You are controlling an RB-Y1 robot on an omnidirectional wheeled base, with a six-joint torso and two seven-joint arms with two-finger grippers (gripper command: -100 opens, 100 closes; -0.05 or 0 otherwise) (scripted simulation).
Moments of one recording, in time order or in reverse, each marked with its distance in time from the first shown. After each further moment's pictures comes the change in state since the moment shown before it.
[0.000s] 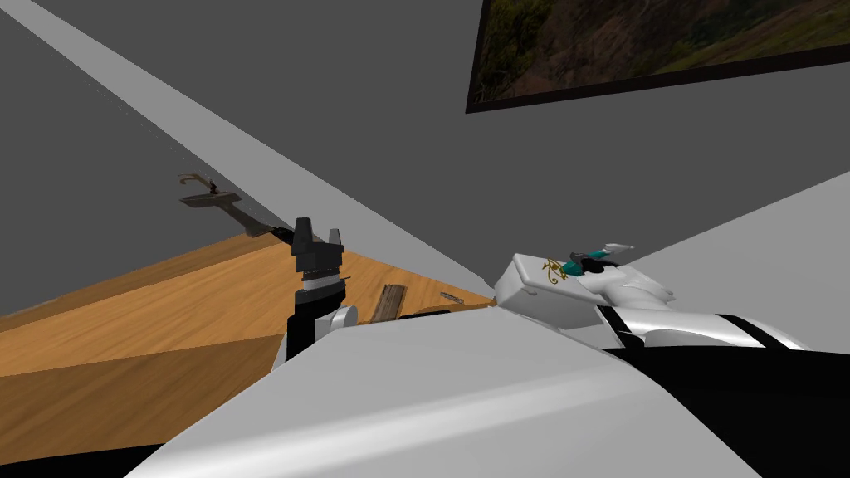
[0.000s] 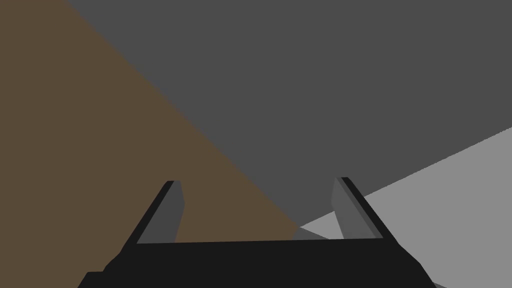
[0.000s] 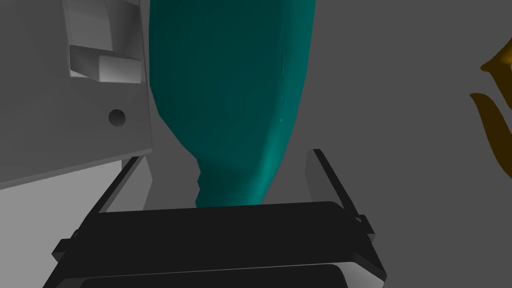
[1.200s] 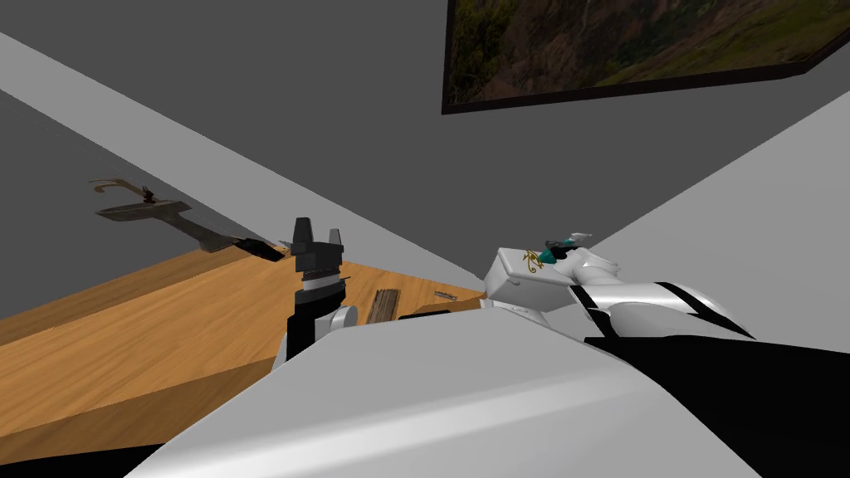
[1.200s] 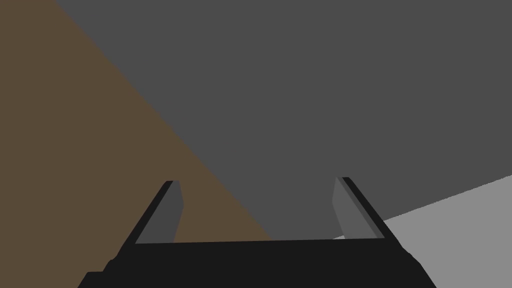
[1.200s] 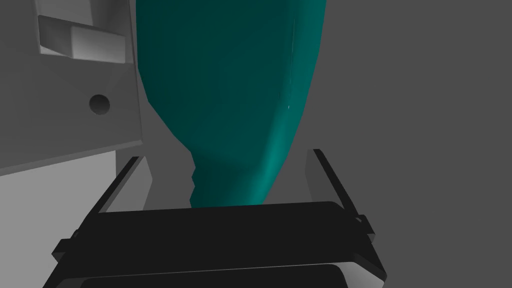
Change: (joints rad) left arm 0.000 0.000 0.000 0.000 0.000 0.000 0.000; right arm -0.228 0.028 0.176 0.077 0.268 0.008 -0.232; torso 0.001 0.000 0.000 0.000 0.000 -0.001
